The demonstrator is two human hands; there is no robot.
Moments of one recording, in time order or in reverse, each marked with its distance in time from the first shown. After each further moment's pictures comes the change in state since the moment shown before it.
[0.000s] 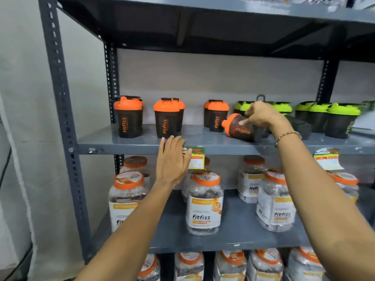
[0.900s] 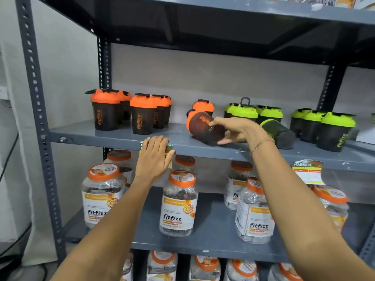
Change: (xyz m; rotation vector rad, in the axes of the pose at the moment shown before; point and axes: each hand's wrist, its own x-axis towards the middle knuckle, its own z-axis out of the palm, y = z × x) left_hand 0.009 0.038 0.035 0.245 0.069 0.025; right_hand 0.020 0.034 0.016 0.881 -0.560 0.239
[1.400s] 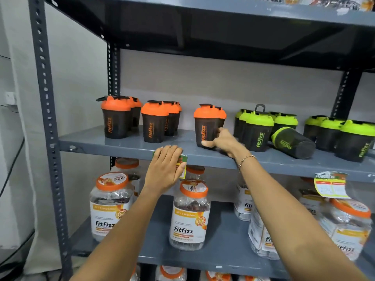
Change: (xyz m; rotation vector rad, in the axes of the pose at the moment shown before) left_hand -0.002 -0.021 0.016 0.002 0.127 0.162; right_hand 0.065 0.021 0.057 -0.063 0.122 -0.277
